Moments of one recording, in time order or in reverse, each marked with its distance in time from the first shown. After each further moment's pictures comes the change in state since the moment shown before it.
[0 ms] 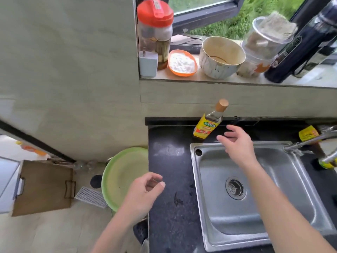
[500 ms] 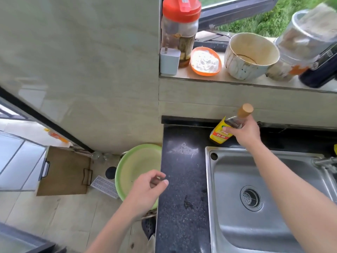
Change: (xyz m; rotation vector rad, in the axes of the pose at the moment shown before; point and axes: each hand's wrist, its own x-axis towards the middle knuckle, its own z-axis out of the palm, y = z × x) left_hand 0.007 -0.004 -0.015 0.095 0.044 -0.055; right_hand 0.095 -0.001 0.038 -0.082 -0.035 -0.088
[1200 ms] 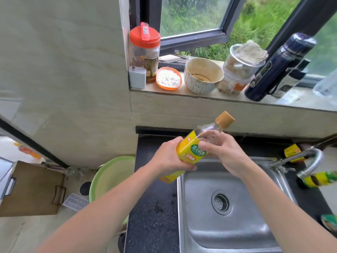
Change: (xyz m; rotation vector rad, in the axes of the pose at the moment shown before) left_hand 0.059 0.118 0.078 0.147 -0.091 0.431; right_hand -0.108 -0.038 -0.092 0.511 -0.469 -0.145
